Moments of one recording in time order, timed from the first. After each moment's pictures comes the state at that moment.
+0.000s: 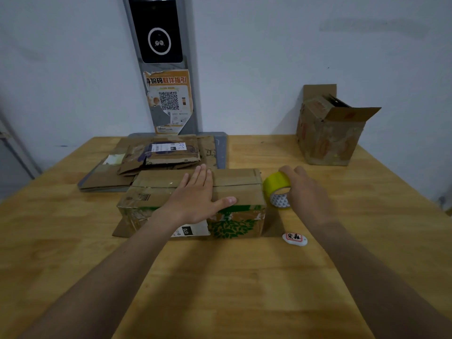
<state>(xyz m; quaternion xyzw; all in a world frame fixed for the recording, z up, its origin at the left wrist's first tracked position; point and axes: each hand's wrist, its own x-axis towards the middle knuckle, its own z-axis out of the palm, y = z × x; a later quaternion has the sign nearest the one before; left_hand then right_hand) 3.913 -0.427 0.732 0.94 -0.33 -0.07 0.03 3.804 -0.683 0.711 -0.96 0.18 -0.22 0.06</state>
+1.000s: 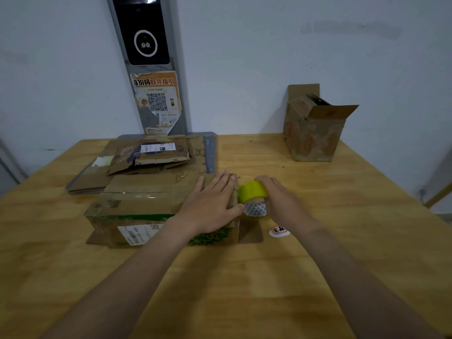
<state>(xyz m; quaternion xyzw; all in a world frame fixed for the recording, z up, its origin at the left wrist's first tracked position) 3.864 -0.463 0.726 0.90 -0.43 0.00 0.03 3.787 -0.670 0.688 -0.96 0.07 -0.17 0.19</state>
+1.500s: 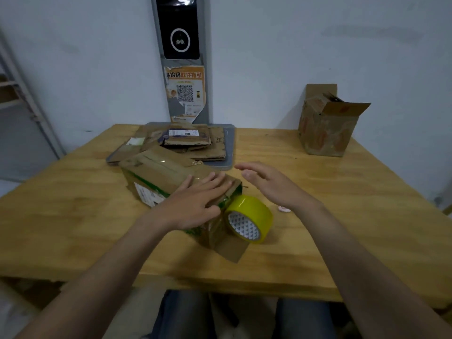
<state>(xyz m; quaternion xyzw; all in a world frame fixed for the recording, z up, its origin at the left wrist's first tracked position) 3.792 -0.346 0.736 0.89 -0.45 -0.05 0.06 3.735 -0.586 0.743 -0.90 -0.07 -0.09 0.43</state>
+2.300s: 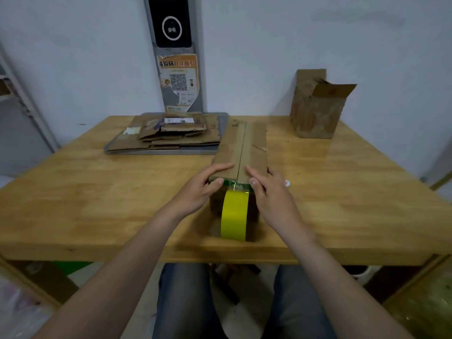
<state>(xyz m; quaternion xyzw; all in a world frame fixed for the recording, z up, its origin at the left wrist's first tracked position) 3.776 -0.357 0.686 0.74 -0.42 -0.08 0.51 3.650 -0.540 0.686 -0.90 0.10 -0.22 0.36</state>
